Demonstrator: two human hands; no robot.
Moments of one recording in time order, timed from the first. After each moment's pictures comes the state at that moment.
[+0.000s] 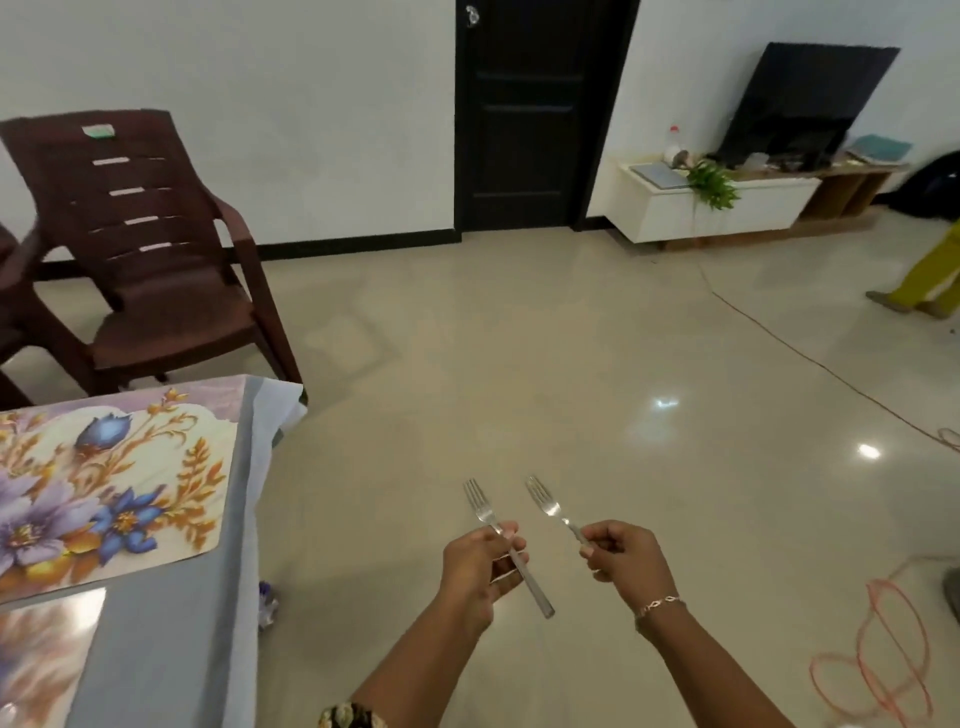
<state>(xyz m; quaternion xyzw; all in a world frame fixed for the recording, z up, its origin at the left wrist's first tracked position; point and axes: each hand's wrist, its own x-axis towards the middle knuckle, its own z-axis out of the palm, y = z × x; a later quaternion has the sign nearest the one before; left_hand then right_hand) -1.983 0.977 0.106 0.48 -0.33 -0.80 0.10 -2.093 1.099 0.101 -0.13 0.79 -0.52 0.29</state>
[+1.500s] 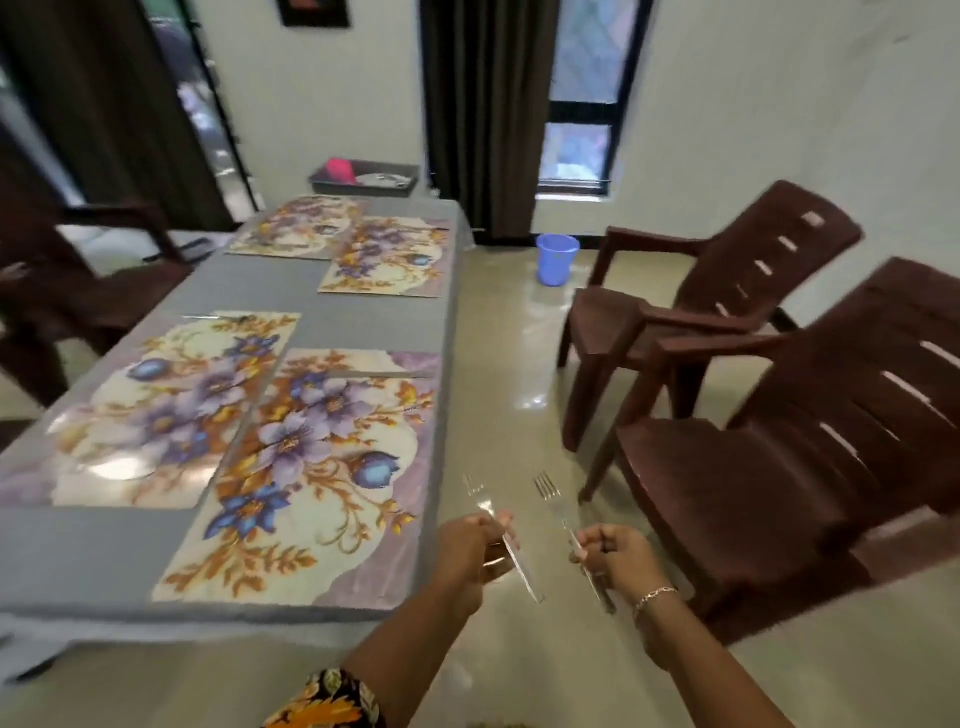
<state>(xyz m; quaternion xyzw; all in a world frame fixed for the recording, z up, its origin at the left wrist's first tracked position) -2.041 0.426 0.117 0.60 0.14 -0.39 0.68 -2.135 0.281 0.102 -0.70 0.38 -0.02 0.61</state>
